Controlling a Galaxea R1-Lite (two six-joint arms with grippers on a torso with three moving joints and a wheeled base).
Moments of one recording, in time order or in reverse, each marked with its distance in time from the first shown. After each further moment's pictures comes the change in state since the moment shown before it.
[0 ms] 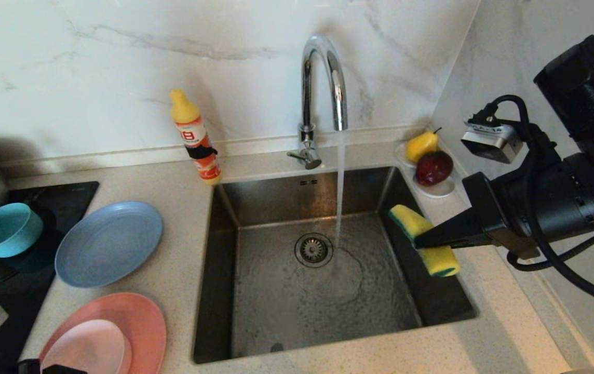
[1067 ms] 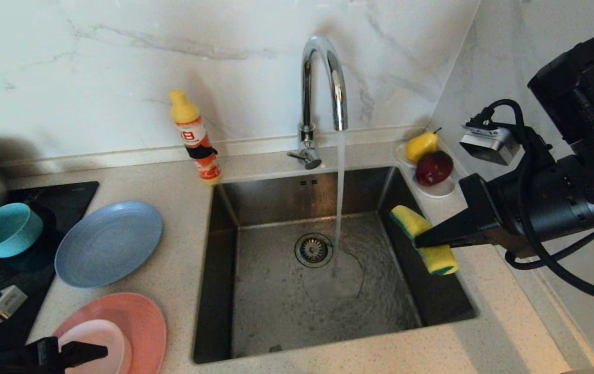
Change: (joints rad) left arm -0.042 0.098 0.031 -0.195 -0.094 -0.048; right arm -0.021 0.015 0.000 0.000 0.000 -0.002
